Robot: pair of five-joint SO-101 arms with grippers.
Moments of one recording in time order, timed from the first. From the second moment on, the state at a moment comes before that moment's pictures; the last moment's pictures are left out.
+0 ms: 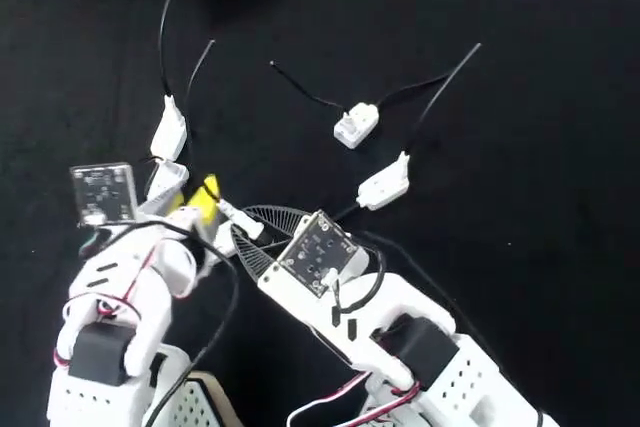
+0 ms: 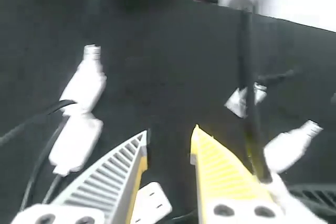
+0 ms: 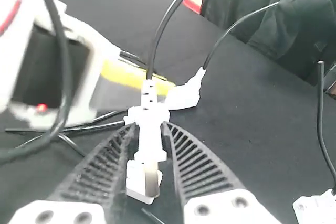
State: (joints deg) left arm 6.7 -93.1 70.5 56.3 16.4; right arm -47.3 -83.9 76.0 34.4 10.8
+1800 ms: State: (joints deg) left arm 15.7 -101.1 71.7 66.2 -2.2; right arm -42.9 -86.6 70.6 32.8 -14.6
